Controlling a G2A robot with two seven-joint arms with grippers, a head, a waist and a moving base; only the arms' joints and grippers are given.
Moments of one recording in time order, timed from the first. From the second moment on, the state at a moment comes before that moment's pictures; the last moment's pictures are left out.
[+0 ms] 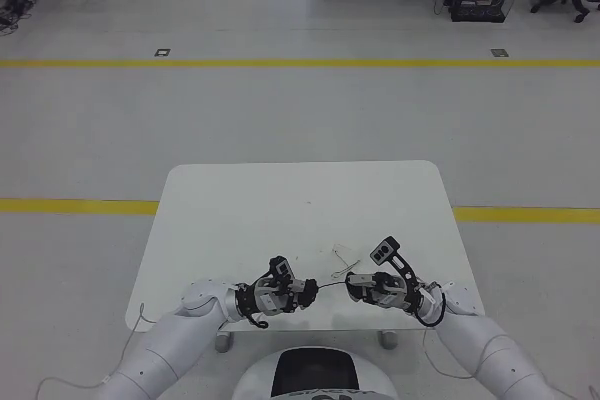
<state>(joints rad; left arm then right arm) 1.39 -1.12 -0.90 -1.30 -1.04 -0.02 -1.28 -1.42 -1.07 0.97 -1.19 1.07 -0.33 1.39</state>
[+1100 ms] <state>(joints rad) 1.39 -1.12 -0.89 -1.30 -1.01 -0.04 -1.24 -1.41 -1.08 0.98 -1.17 1.03 -0.34 1.39</state>
